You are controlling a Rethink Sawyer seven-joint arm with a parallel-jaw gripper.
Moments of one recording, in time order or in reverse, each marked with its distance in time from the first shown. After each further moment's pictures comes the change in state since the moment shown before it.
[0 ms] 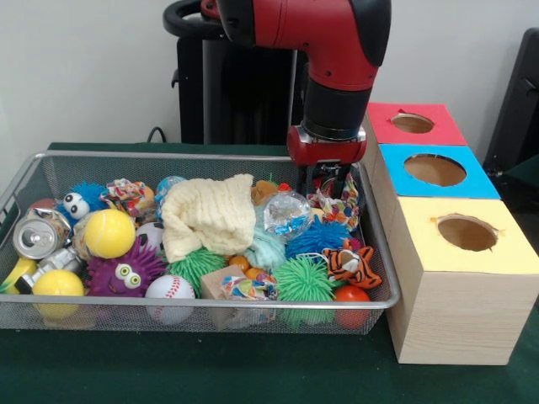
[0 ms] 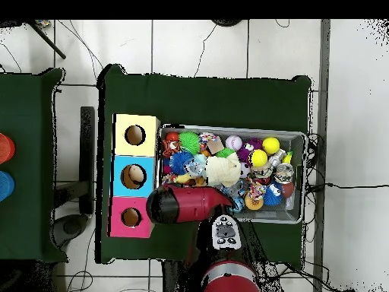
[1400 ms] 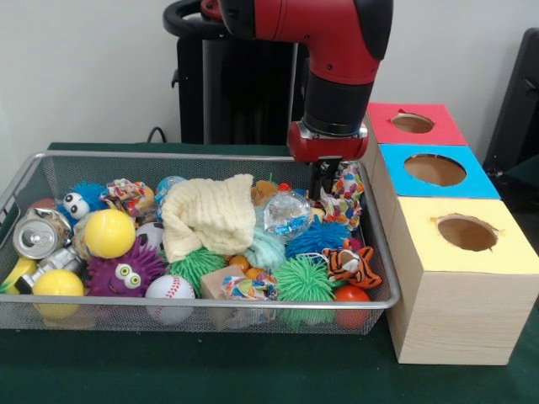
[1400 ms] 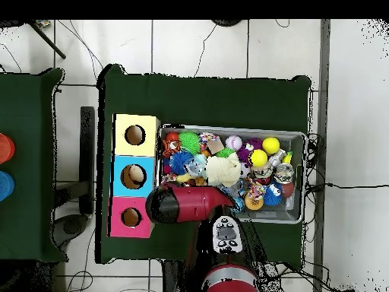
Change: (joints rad) arm -0.001 -0.021 0.000 0.000 0.001 0.000 0.000
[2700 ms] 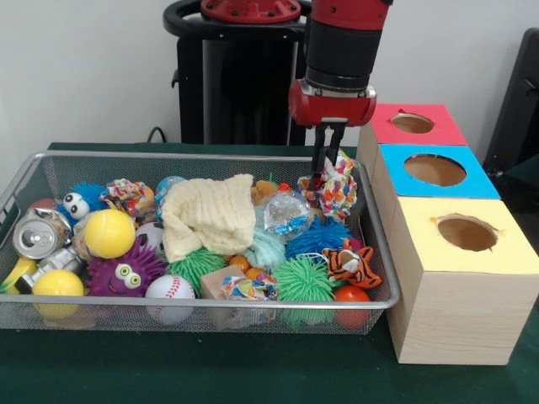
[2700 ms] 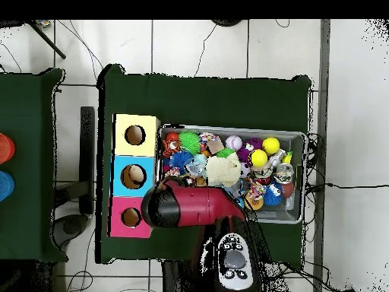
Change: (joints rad) arm -0.011 -0.169 0.003 0.039 0.015 0.029 0.000
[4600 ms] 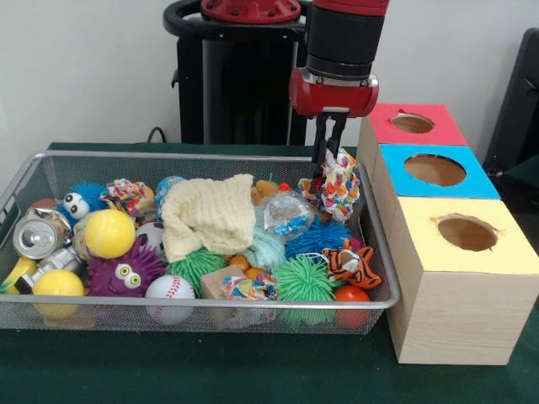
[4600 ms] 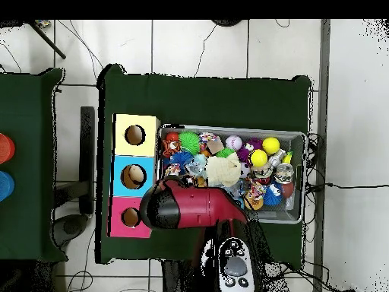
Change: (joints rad) arm 0.000 -0.027 0.000 0.006 0.000 0.006 0.000
